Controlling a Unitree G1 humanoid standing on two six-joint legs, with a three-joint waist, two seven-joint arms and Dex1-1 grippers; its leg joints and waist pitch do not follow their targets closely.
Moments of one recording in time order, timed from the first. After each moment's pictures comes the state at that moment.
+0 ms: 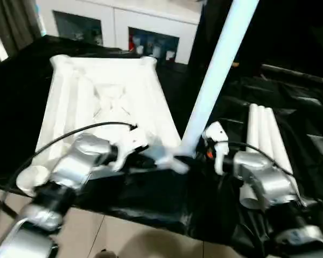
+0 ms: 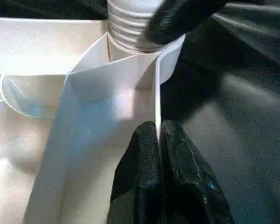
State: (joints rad) left arm -0.60 0.36 -0.31 0.44 0.05 0.33 -1.07; right arm -0.45 -0.22 0.11 0.45 0.18 0.30 0.75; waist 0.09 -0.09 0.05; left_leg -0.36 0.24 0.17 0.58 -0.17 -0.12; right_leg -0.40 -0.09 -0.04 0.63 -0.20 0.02
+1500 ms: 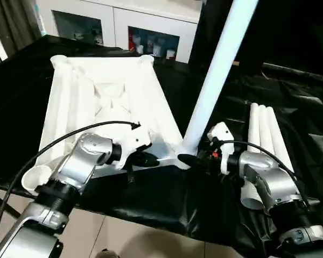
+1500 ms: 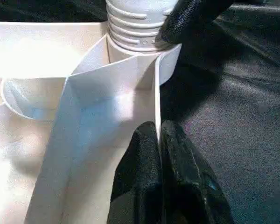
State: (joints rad) left arm -0.56 0.41 -0.31 0.39 0.02 0.28 -1.15; right arm -0.44 -0.30 0.13 0.43 0.20 0.26 0.92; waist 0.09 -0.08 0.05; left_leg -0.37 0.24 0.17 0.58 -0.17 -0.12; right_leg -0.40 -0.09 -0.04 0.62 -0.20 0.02
